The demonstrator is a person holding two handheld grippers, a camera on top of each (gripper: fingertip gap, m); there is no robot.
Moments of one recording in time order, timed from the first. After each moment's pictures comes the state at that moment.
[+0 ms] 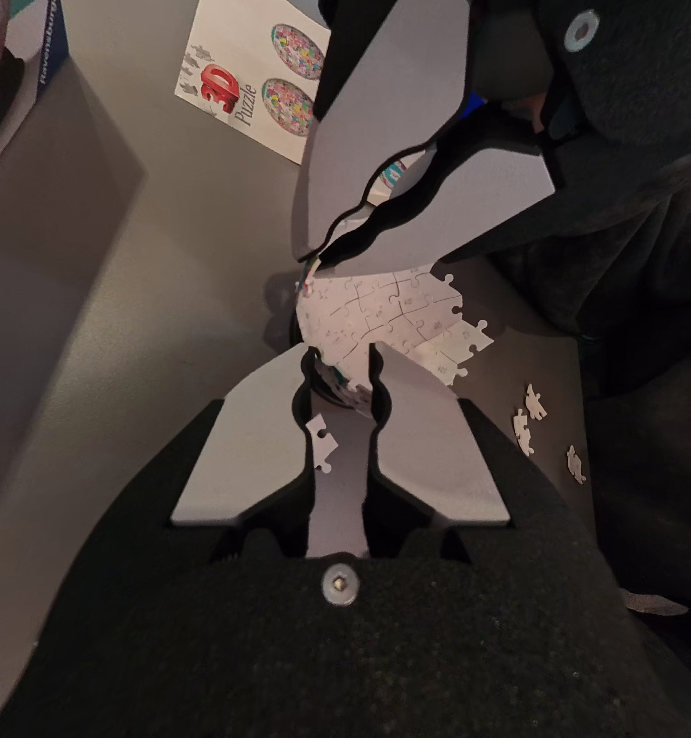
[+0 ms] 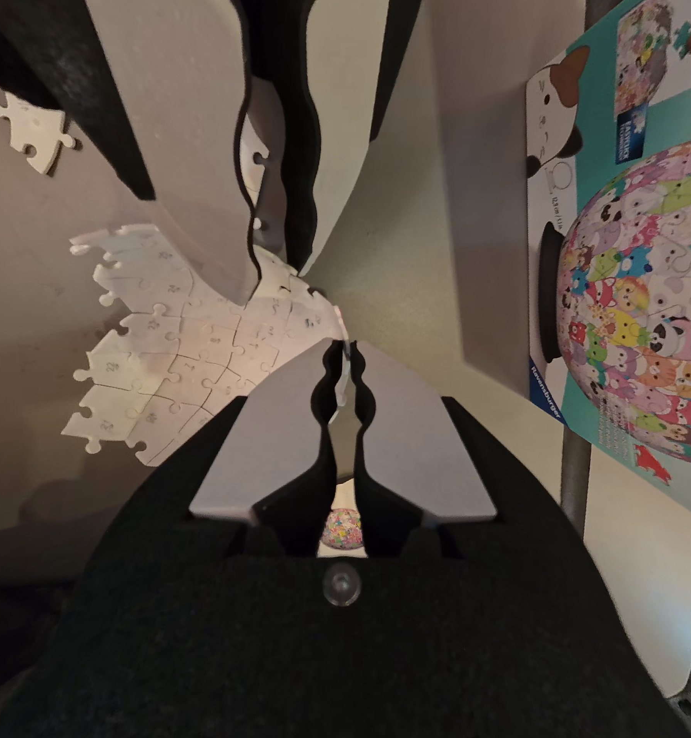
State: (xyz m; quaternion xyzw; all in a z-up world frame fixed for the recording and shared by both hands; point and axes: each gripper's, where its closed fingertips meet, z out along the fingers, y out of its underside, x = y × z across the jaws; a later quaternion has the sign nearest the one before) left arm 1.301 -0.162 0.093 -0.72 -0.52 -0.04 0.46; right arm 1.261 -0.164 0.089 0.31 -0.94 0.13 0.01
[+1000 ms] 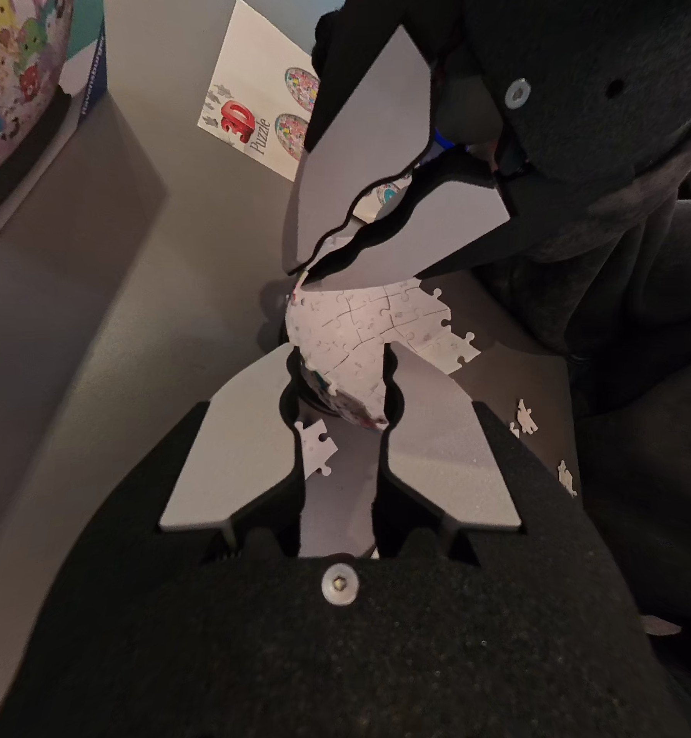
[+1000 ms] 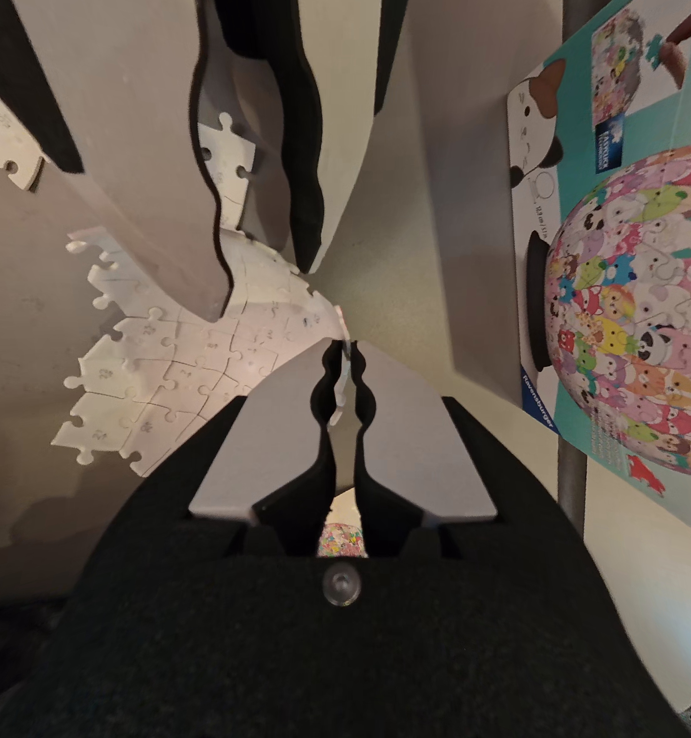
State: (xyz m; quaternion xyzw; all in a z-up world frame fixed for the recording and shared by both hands) left arm 1.297 -0.169 0.102 -0.70 -0.53 -0.03 0.48; right arm 1.257 -0.172 0.086 0.30 -0.94 0.14 0.01
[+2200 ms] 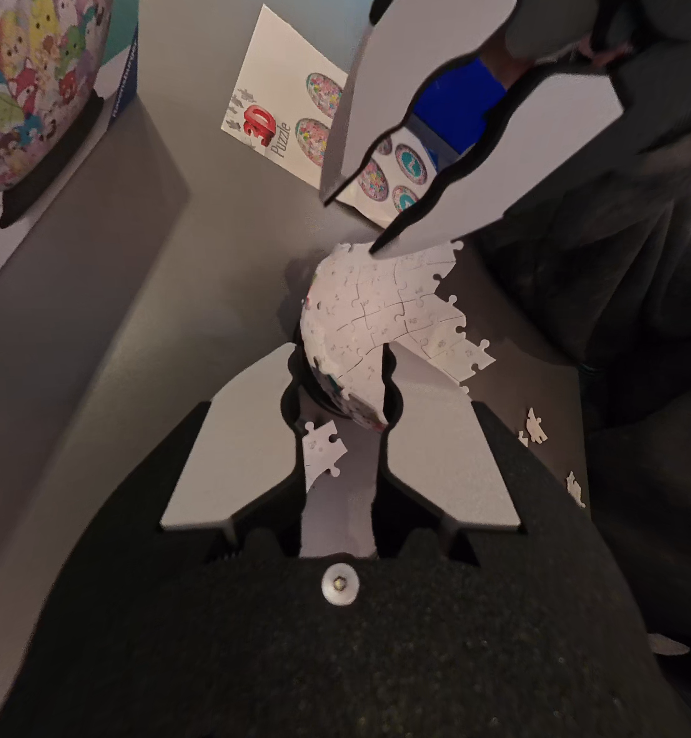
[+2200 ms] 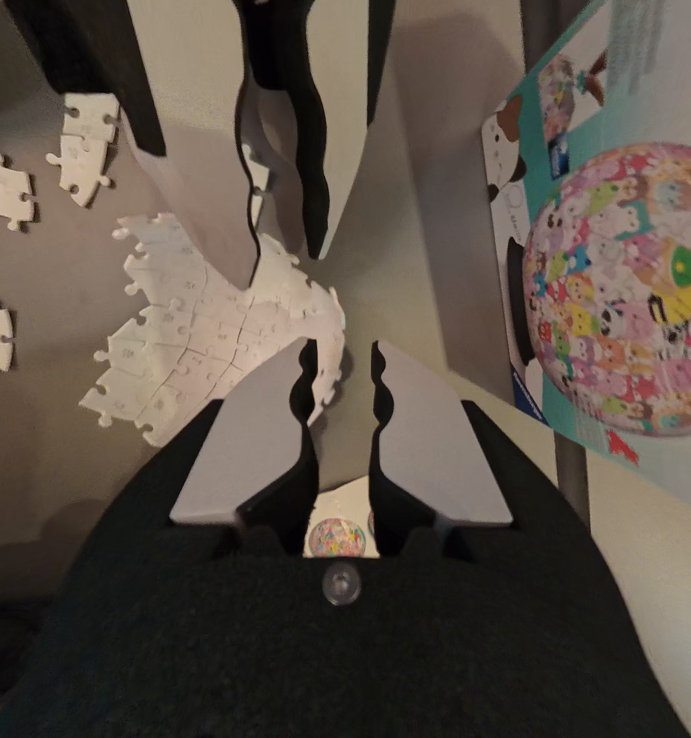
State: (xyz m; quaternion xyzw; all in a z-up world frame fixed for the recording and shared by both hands) left arm 1.294 -0.175 0.100 -0.69 -0.55 -0.02 0.47; right arm 1.253 -0.168 0.107 0.30 -0.94 0.19 -0.03
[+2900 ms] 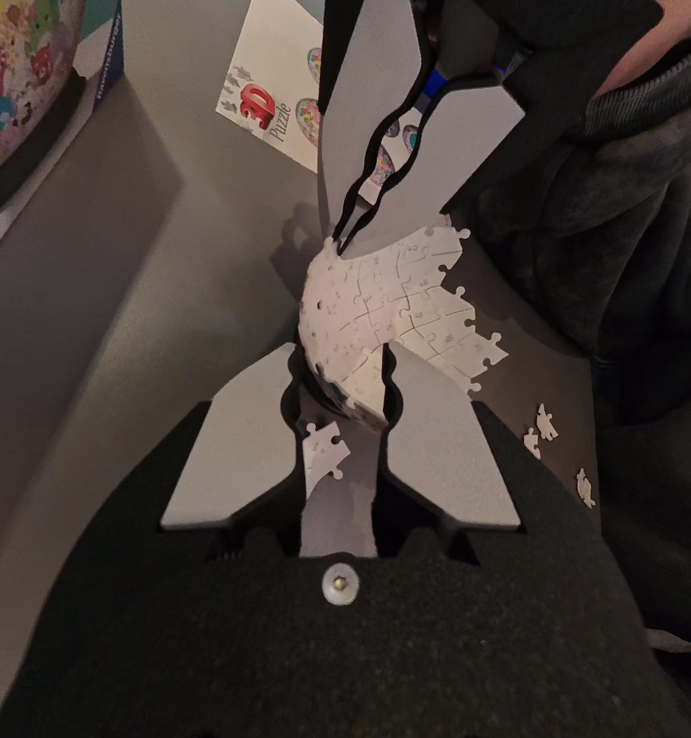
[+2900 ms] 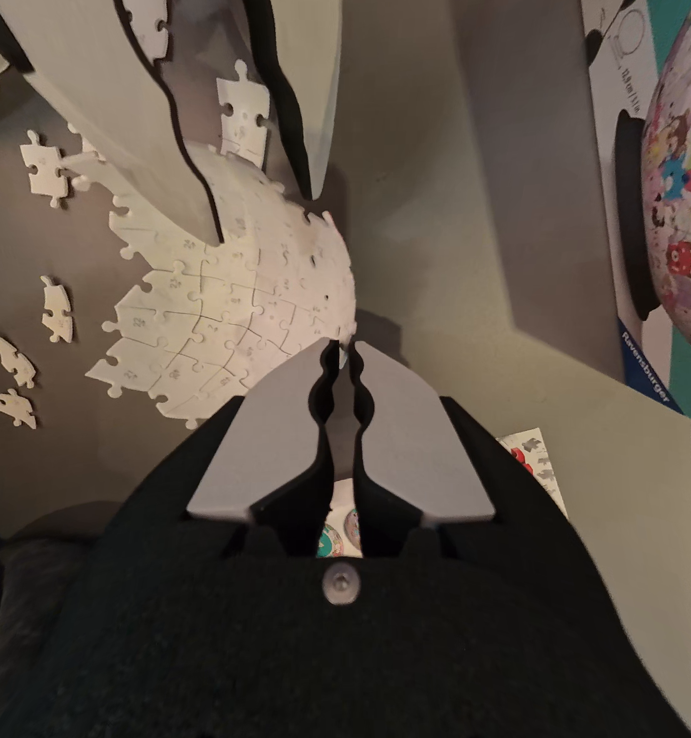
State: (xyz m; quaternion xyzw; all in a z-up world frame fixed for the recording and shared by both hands) left arm 1.293 -0.171 0.092 -0.70 -0.55 -0.03 0.45; right arm 1.245 -0.144 0.077 0.25 -0.95 0.12 -0.14
